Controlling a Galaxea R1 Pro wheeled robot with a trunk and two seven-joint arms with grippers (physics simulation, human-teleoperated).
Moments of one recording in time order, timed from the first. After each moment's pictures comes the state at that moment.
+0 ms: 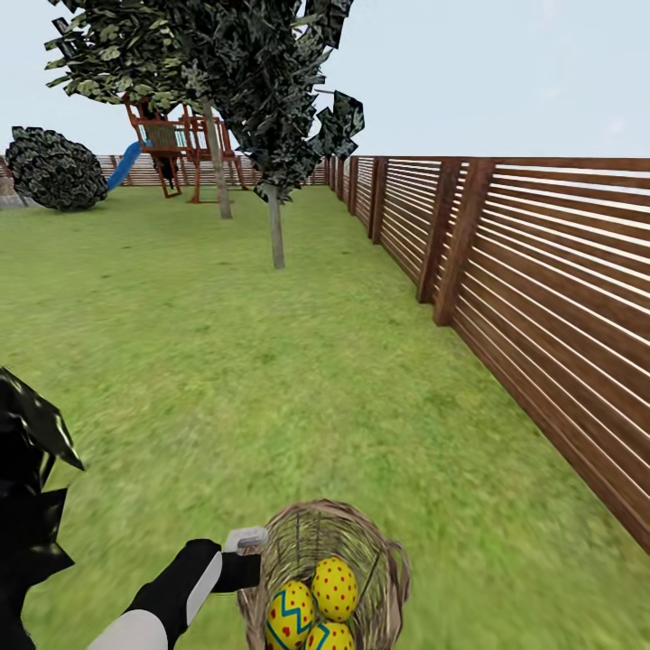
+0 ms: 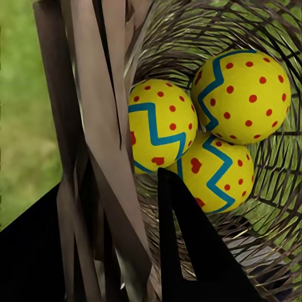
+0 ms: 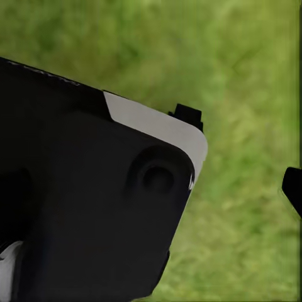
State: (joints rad) left arm -0.55 -0.04 -0.02 -0.48 0.14 0.59 -0.13; right arm -0.31 -0.09 -0.33 0.04 0.60 -0.06 0.25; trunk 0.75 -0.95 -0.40
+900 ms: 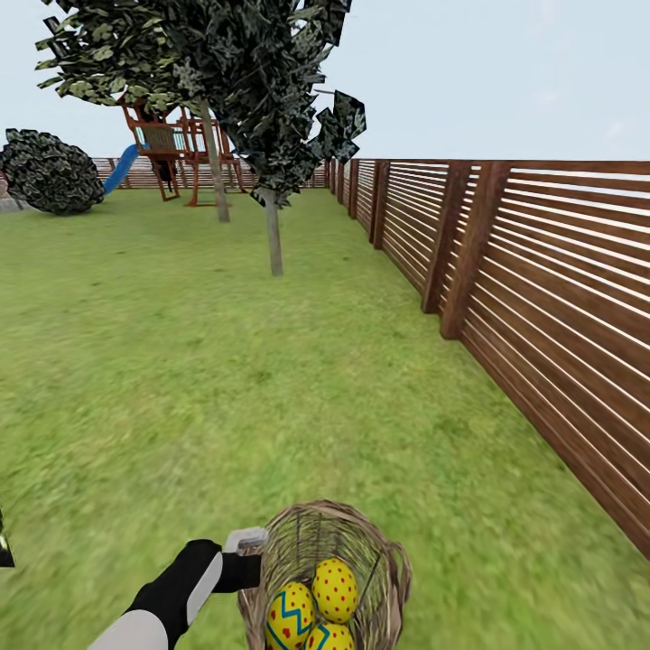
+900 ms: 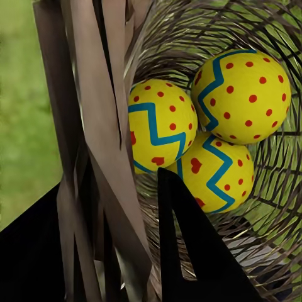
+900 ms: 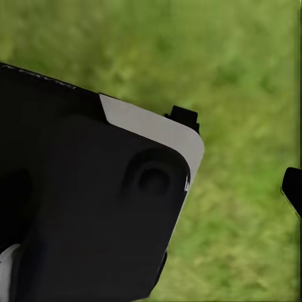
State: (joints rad) left arm -0.55 -0.04 -0.02 -0.48 0.14 0.59 -0.12; right arm -0.31 -0.09 -0.33 0.04 0.59 -0.06 0.25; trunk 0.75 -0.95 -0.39
